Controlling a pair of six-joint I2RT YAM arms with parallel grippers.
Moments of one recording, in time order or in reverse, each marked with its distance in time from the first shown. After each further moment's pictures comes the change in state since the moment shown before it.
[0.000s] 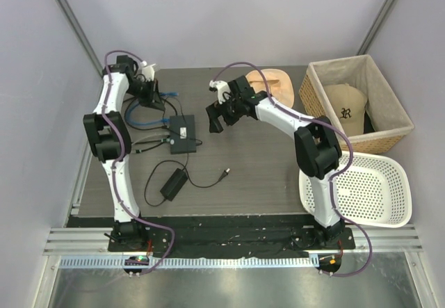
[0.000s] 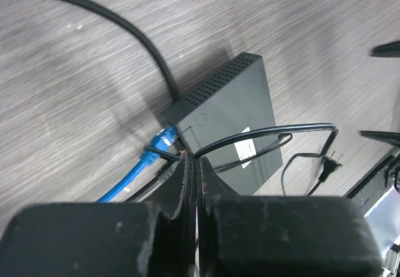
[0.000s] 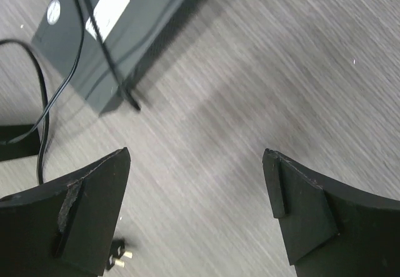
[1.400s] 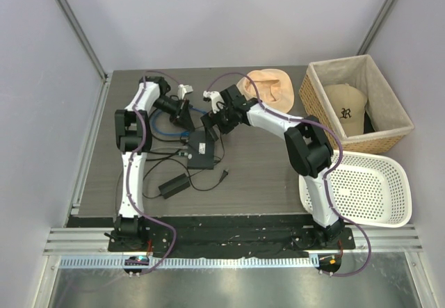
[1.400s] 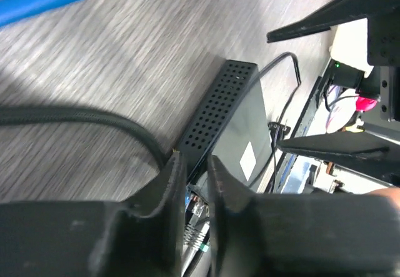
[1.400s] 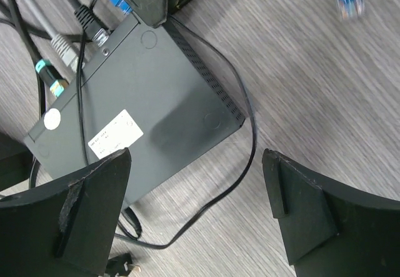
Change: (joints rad) left arm -0.168 0.324 0.147 -0.238 0.303 0.180; right arm 0.054 0.089 0.006 0.009 0.004 0.042
